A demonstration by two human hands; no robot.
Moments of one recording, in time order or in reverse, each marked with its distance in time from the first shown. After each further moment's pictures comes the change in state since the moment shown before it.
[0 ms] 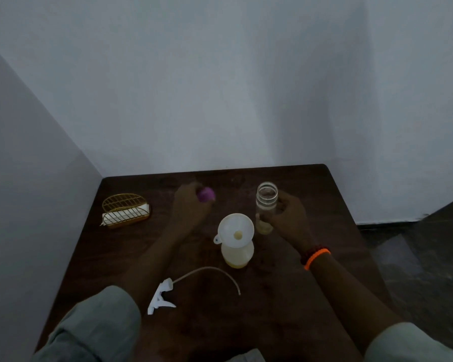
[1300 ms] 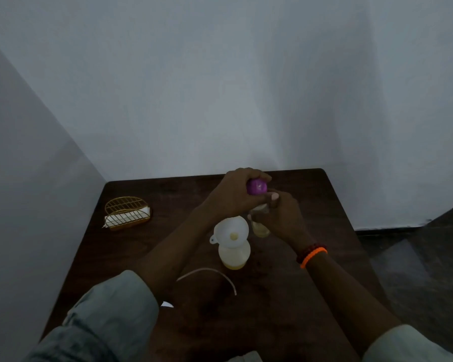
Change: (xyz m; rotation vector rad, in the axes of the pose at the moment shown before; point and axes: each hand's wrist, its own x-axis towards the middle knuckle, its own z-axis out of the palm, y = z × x) left_hand -0.012 0.131 -0.010 -0.182 -0.258 0.507; right_hand -0.006 -0.037 -0.012 -0.120 -0.074 -0.083
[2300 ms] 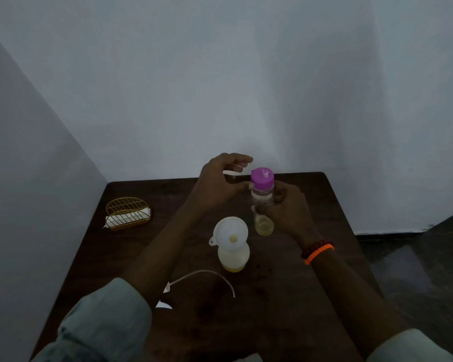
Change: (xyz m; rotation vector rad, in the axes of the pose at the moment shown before) left_hand -0.004 0.000 -0.030 -0.201 0.217 -0.078; right_hand 0.005 -0.016 -0.020 0.006 0.035 -0.014
